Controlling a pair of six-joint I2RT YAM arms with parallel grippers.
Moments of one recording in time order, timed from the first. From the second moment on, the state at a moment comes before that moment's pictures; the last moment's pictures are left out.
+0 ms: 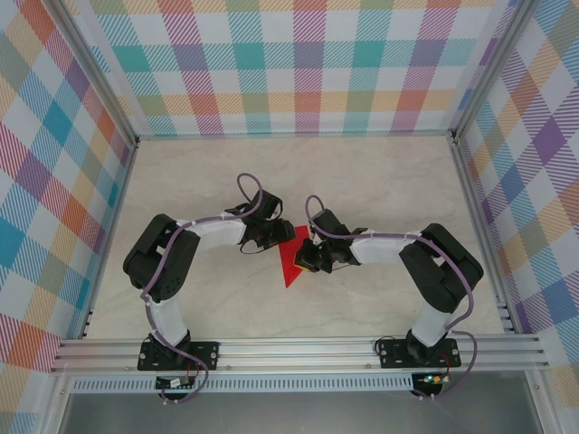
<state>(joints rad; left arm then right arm) -0.59 1.84 1.05 -0.23 0.20 -0.83 0.73 1.73 0.84 -0.11 -0.41 1.02</state>
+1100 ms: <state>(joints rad) -0.59 1.84 1.05 -0.23 0.21 -0.82 0.73 1.79 0.93 -0.12 -0.44 0.90</state>
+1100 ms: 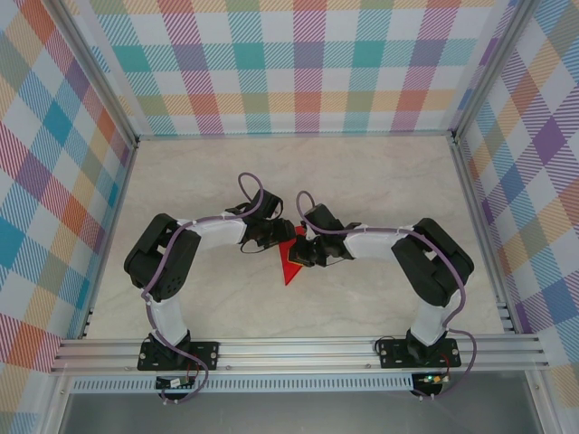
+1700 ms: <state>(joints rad) -0.59 1.84 1.05 -0.23 0.21 -0.81 0.74 1.82 0.94 -0.15 -0.45 0.86</state>
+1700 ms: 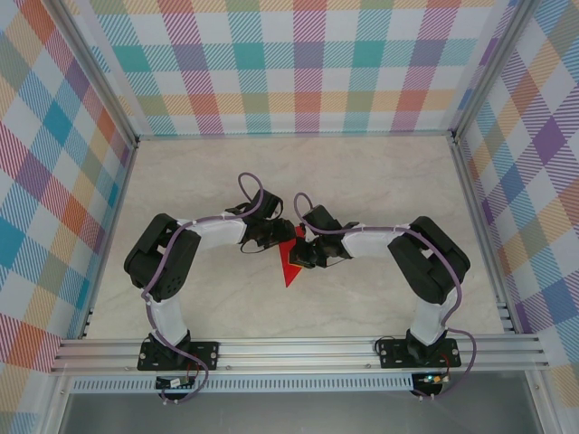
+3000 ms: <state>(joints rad) -0.59 1.84 1.05 -0.23 0.21 -0.81 0.74 1.85 0.96 -0.15 -0.47 0.86</state>
